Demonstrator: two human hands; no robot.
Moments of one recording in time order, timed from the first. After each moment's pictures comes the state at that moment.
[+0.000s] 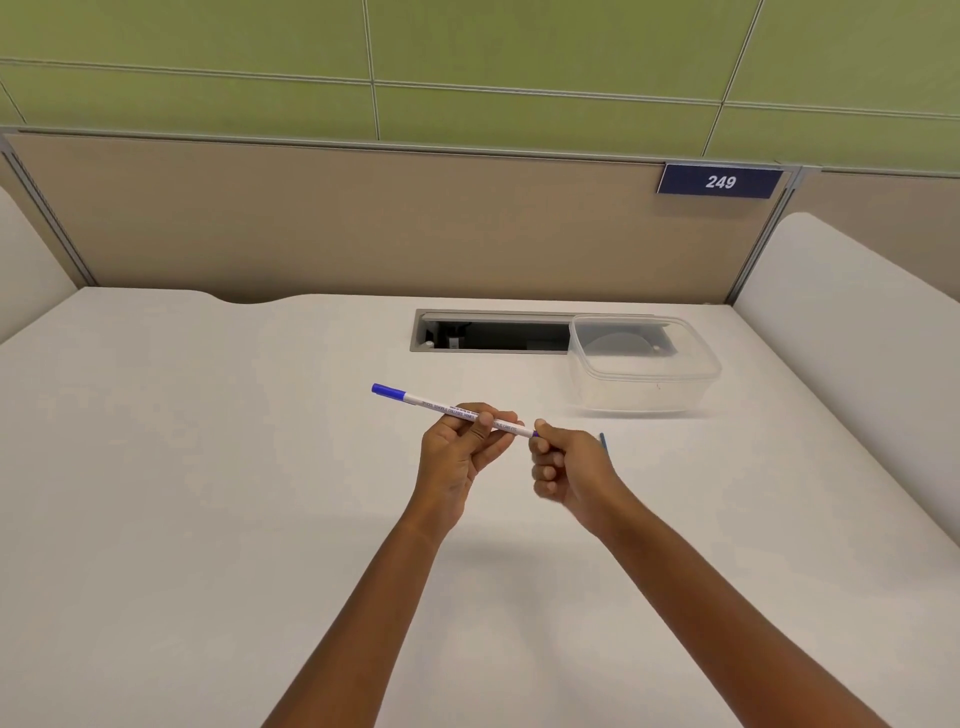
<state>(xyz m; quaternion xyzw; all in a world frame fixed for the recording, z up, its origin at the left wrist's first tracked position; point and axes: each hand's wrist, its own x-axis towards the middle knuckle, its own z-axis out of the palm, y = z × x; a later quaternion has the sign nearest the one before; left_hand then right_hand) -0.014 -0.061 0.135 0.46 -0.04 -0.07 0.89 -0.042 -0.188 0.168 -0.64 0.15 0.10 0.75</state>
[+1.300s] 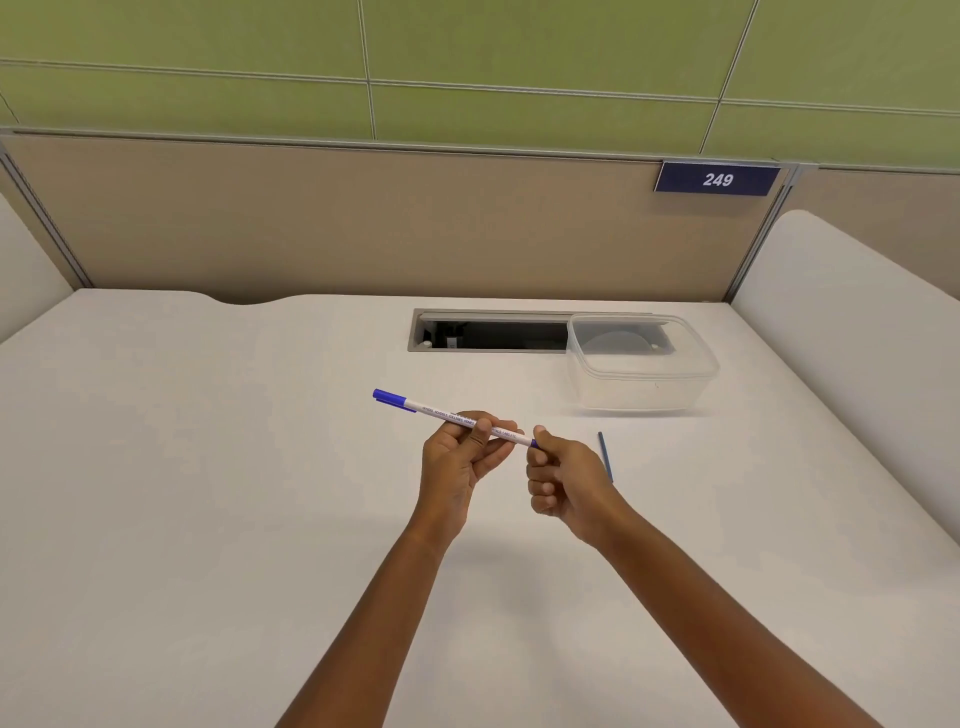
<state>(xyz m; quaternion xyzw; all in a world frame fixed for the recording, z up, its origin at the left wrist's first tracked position) -0.019 -0.065 0.127 0.47 -0.04 -0.07 0.88 -0.047 -0.186 0.161 -0.61 0.18 0.13 0.76</state>
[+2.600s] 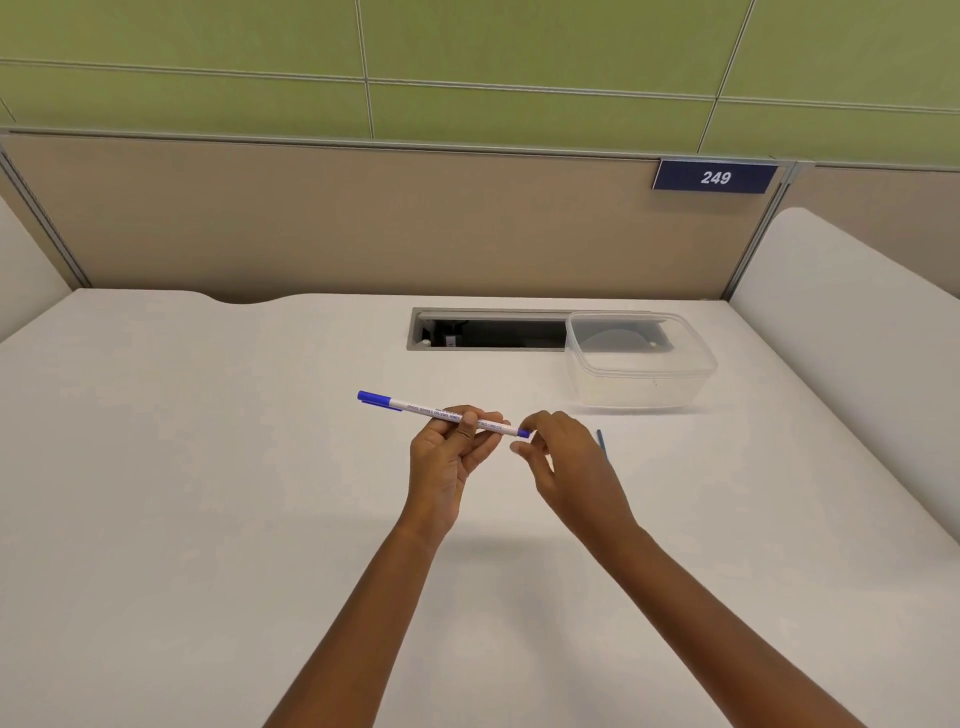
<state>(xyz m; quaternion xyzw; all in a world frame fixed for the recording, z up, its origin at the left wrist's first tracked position) -0.019 -0.059 0.133 0.45 0.00 -0.05 0.89 -0.052 -0.190 0.148 -0.94 -0.08 -0.18 0.28</state>
